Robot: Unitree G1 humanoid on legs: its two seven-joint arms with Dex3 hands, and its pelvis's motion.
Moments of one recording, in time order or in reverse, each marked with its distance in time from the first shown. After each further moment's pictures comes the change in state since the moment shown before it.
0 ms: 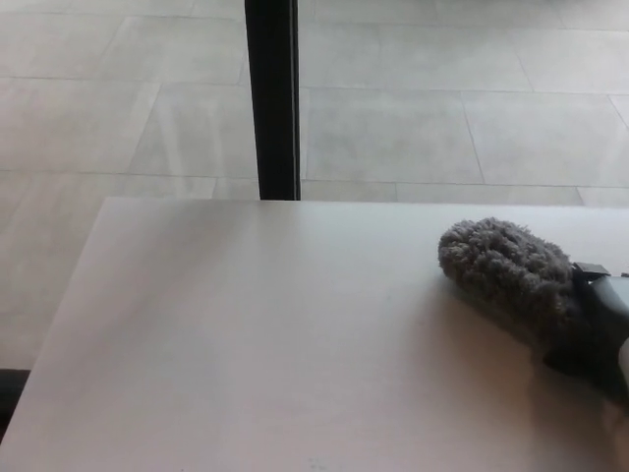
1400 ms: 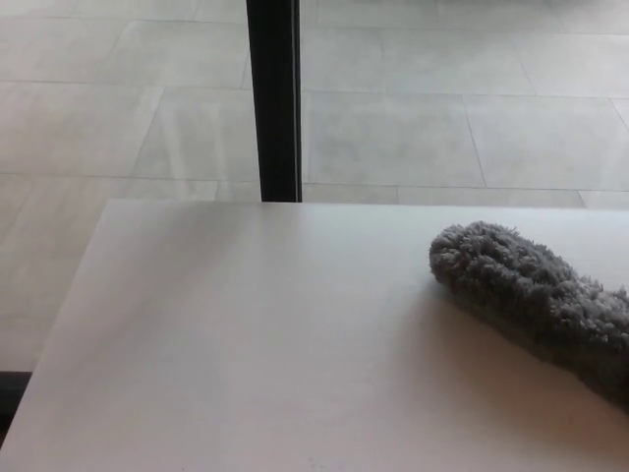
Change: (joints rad) left_arm 0.009 -0.005 0.002 0.001 0.001 0.000 0.000; right_arm 0.662 -0.199 -0.940 -0.640 0.336 -0.039 0.324
